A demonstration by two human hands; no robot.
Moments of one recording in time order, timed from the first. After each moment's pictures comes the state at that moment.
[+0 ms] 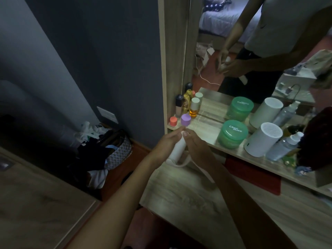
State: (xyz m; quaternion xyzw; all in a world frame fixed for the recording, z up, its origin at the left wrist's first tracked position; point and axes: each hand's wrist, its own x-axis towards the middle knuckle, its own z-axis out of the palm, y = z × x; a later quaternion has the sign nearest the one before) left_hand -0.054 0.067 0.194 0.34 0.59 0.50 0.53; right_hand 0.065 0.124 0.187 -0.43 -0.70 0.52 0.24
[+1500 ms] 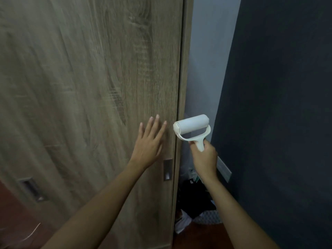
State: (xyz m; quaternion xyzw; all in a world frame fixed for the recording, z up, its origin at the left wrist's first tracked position) left_hand -0.499 -0.311 0.281 0.28 0.90 0.00 -0.32; right_hand -0.404 -0.140 0.283 -0.15 -0.76 0.54 0.32
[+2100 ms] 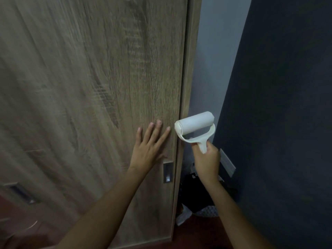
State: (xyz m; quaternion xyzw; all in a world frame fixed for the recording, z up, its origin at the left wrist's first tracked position) left_hand -0.548 -0.302 0.238 0.26 0.89 -0.08 -0.37; right_hand -0.458 -0.125 0.260 -0.12 -0.75 0.54 0.35
